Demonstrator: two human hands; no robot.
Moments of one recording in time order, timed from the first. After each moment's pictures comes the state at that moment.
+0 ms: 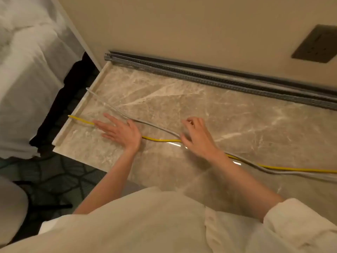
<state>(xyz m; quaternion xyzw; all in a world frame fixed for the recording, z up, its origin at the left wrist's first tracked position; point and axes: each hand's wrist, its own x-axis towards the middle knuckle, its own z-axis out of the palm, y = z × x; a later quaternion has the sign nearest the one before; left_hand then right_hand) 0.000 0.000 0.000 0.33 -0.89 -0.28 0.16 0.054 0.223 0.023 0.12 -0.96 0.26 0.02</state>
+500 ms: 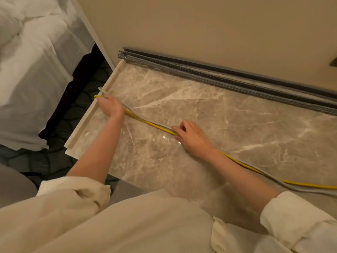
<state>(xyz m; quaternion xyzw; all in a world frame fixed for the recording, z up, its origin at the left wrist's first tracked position) -0.124 -0.094 0.030 0.45 -0.73 -0.48 0.19 0.004 0.167 0.003 0.24 -0.95 0.18 -0.02</state>
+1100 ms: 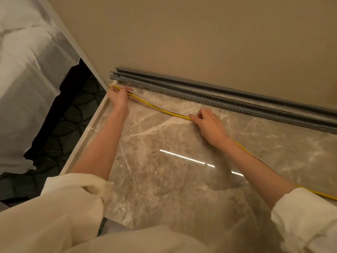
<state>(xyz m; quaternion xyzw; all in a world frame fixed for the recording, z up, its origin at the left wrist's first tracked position) -0.251 -0.072 0.031 0.30 -0.67 -0.67 0.10 -0.118 0.209 0.001 0.01 -0.96 0.27 -0.02</state>
